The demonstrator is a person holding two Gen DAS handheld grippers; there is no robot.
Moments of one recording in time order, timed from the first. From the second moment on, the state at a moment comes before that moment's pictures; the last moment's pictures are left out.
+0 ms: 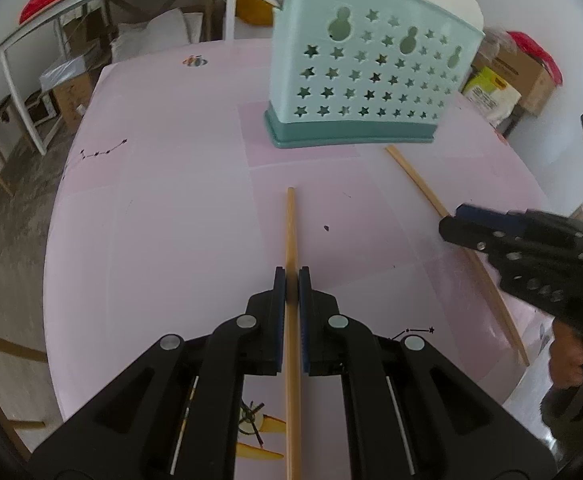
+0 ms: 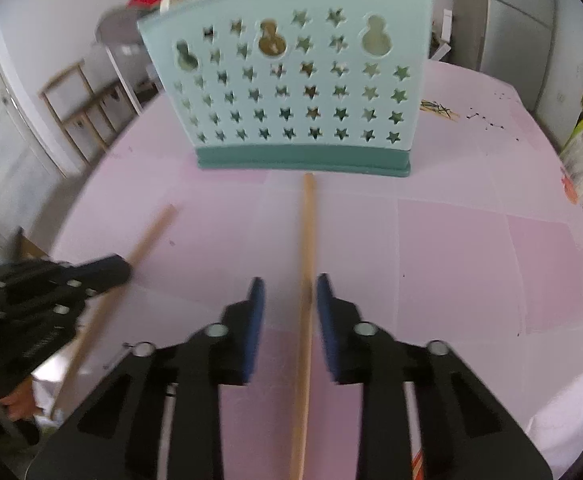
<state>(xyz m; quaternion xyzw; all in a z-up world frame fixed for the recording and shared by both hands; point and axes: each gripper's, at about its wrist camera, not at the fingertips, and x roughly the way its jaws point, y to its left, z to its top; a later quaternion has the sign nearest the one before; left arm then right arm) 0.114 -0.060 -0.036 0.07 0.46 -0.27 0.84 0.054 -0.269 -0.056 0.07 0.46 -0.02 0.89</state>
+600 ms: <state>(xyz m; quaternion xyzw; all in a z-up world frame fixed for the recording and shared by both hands) 0.126 -0.077 -0.034 0.11 0.47 -0.26 0.83 0.049 -0.267 -0.055 0.06 0.49 0.00 0.87</state>
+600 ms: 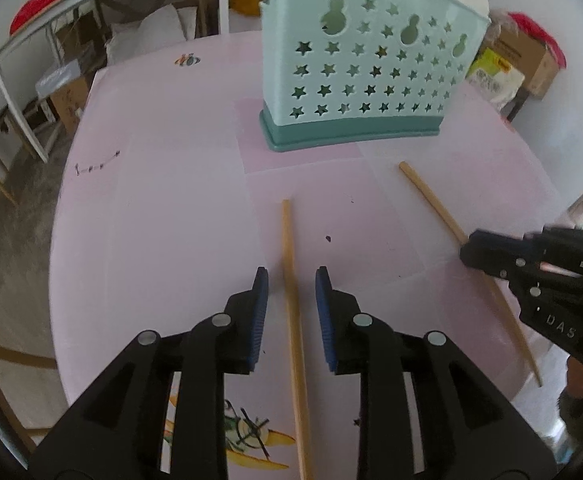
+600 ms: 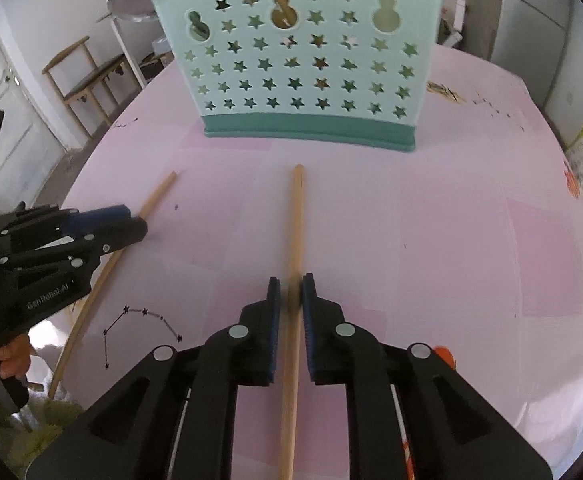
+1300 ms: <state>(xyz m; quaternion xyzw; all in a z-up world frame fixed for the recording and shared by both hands) 0.110 -0.035 0.055 0.00 0.34 -0.31 0.89 0.020 -0.294 0.015 0.13 0.35 0.00 0.93</state>
